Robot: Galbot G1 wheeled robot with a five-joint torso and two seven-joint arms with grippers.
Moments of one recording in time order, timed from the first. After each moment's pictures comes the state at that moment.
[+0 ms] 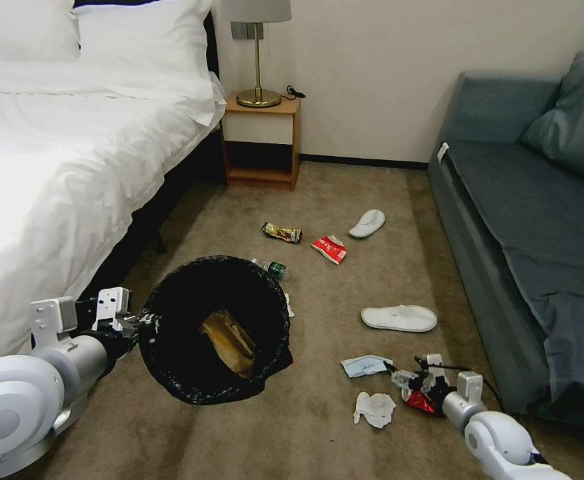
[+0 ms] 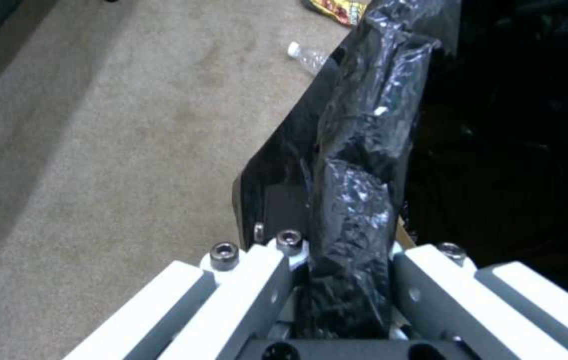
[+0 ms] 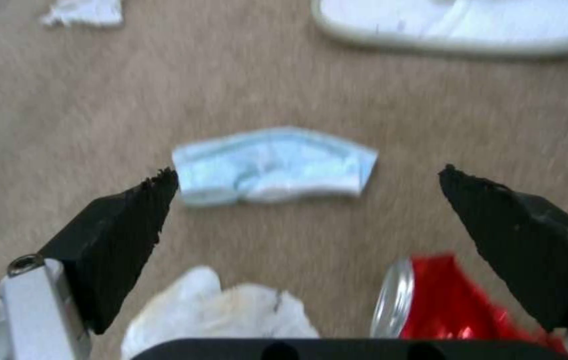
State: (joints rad) left arm 1.50 -0.72 -0.78 -2.42 -1.54 0.74 -0.72; right arm -1.33 1.06 0.38 1.43 0.57 -0.19 -0.19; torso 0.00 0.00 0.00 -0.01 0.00
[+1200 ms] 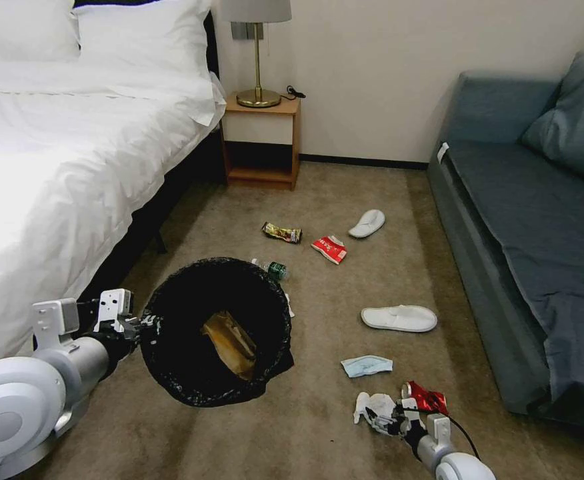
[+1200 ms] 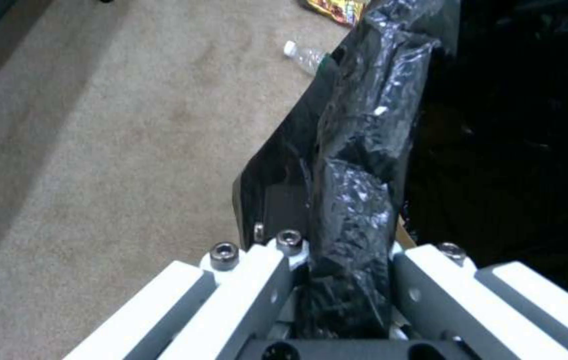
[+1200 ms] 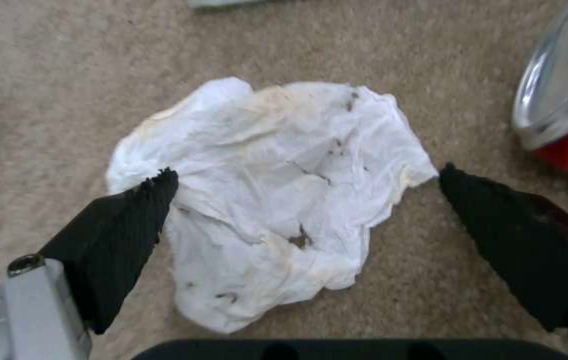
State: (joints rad) left arm 1.50 -0.73 -0.77 -2.42 -1.52 0.74 -0.71; right arm -1.32 1.16 0.30 1.23 0.47 -0.11 -0.20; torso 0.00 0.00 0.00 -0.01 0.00
